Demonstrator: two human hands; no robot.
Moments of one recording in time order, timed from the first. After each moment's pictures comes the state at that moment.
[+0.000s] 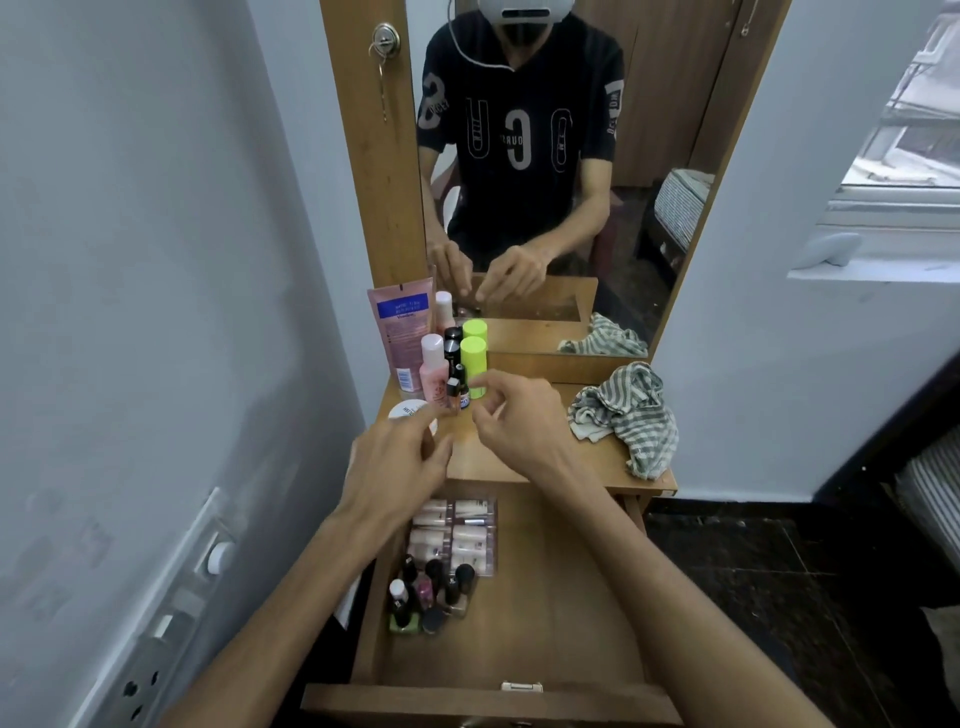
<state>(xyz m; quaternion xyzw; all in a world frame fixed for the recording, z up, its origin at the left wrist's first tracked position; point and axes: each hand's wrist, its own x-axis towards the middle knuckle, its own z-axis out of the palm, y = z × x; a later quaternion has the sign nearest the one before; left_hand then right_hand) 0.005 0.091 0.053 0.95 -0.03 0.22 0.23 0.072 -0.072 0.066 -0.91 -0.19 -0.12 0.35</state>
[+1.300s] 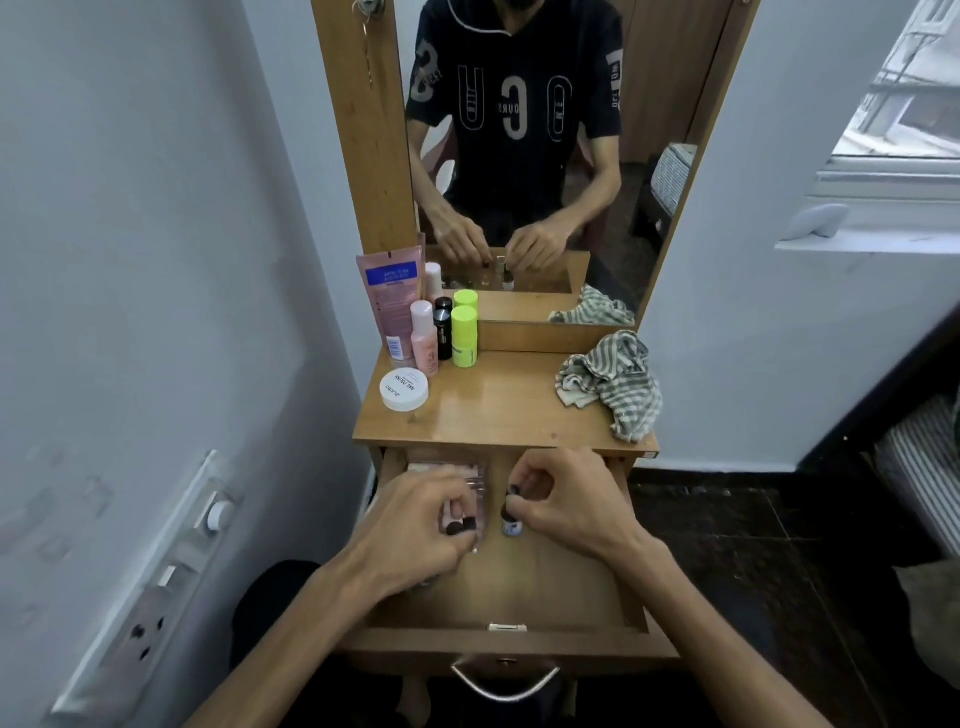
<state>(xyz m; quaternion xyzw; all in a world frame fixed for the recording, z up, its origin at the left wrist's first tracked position) -0.065 0.069 0.024 0.95 -0.15 0.06 0.26 -0.010 -0.149 0.026 -0.92 -0.22 0.01 0.33</state>
